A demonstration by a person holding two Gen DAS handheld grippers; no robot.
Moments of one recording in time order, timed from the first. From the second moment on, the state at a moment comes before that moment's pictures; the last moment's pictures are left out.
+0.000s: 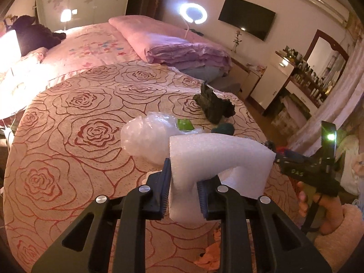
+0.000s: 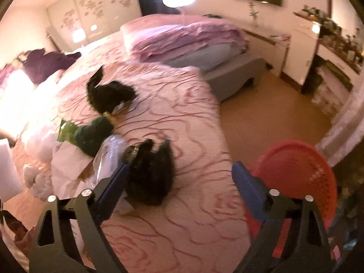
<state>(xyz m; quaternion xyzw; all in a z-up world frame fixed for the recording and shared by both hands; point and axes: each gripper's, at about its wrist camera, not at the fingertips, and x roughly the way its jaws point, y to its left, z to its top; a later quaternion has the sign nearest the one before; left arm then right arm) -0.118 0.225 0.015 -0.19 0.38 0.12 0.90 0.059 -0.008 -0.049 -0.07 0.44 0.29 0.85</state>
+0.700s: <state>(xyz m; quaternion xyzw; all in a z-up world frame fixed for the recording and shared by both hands) -0.105 0.214 0.028 -0.17 0.37 0.12 0.91 0.049 -0.016 -0.034 -0.05 0.44 0.33 0.84</state>
